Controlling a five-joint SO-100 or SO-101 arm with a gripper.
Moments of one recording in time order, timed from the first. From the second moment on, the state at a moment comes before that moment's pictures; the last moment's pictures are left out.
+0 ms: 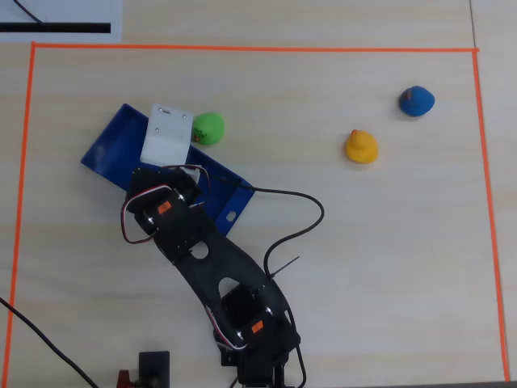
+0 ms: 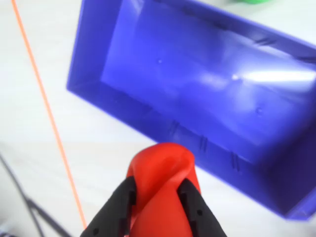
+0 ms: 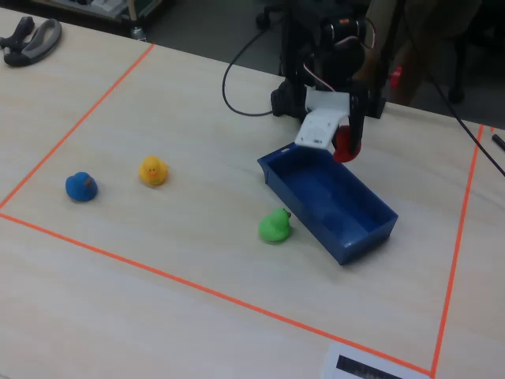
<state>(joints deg) -33.2 111.9 103.9 69.6 -37.8</state>
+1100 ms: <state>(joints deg) -1.1 154.3 137.9 71.5 -62.8</state>
